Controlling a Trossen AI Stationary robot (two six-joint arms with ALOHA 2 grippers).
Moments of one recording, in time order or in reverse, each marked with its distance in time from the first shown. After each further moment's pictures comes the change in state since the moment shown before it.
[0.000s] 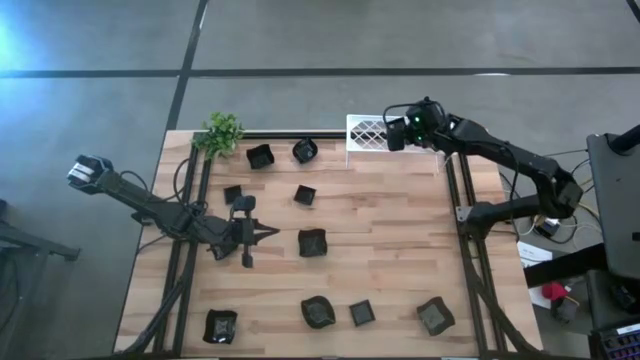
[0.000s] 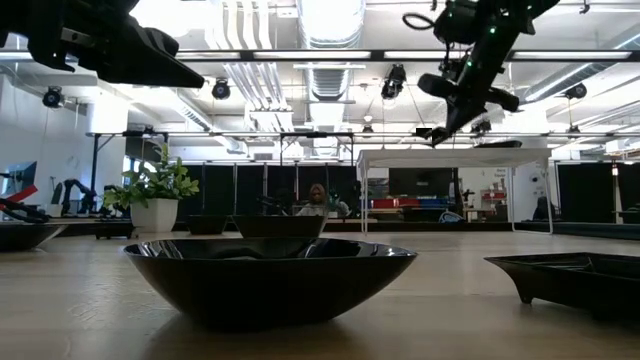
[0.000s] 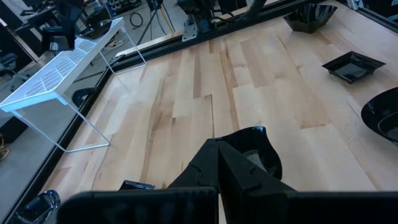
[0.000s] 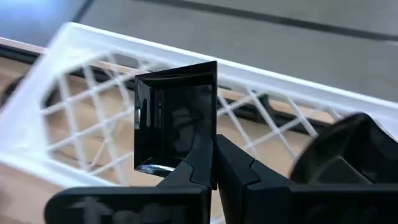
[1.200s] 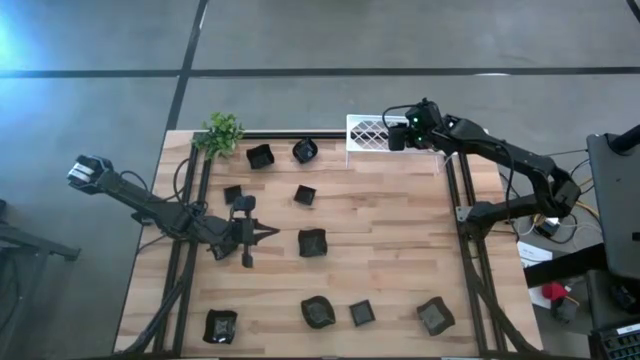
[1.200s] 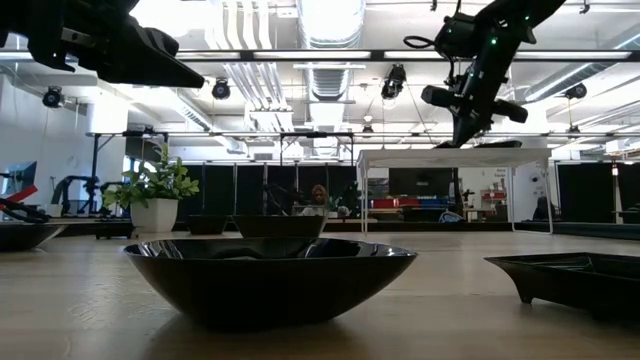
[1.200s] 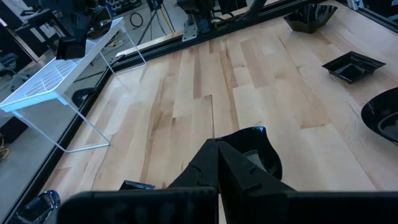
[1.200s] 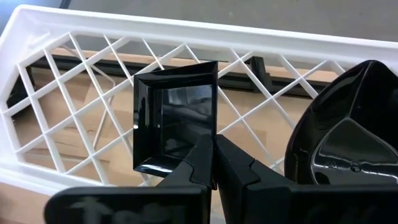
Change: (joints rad) left arm 0.000 0.000 0.000 0.000 0.000 0.000; right arm -0.039 0.020 -0.030 -0.025 -0.054 0.126
